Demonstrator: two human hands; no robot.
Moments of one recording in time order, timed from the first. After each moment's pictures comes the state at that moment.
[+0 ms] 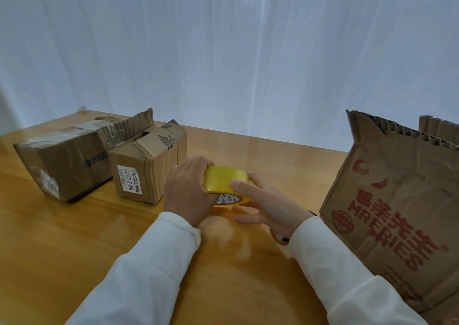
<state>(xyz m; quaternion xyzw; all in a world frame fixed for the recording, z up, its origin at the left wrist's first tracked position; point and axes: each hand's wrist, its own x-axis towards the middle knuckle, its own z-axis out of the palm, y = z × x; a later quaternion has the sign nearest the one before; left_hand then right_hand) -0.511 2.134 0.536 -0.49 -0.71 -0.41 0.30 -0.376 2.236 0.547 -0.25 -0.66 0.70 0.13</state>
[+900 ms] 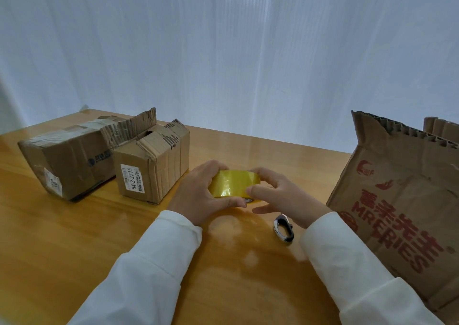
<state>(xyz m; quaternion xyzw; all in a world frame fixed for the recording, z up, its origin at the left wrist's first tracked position) -0.507 2.126 0.544 -0.57 -0.69 -0.45 0.06 -0.362 2.250 0.564 -0.20 -0.81 0.53 0.14</state>
